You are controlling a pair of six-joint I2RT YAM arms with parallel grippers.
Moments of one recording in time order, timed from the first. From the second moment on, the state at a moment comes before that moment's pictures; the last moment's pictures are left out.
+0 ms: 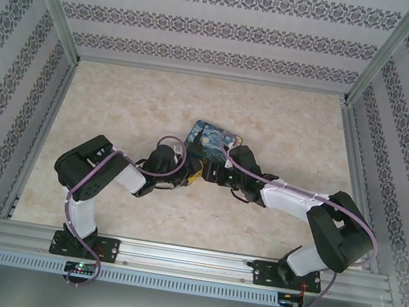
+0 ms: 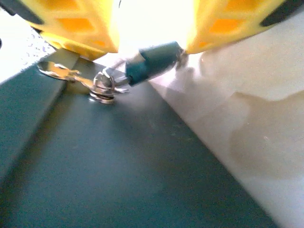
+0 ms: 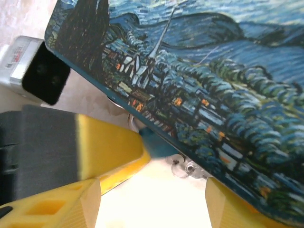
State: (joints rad) left arm -0.60 1.84 0.55 0.82 0.37 -1.43; right arm 0.64 1.52 0.68 0.08 -0.22 0.66
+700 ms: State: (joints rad) left arm -0.60 1.40 0.59 0.24 0.24 -1.18; right arm 0.48 1.62 0.83 0.11 -0.27 0.68
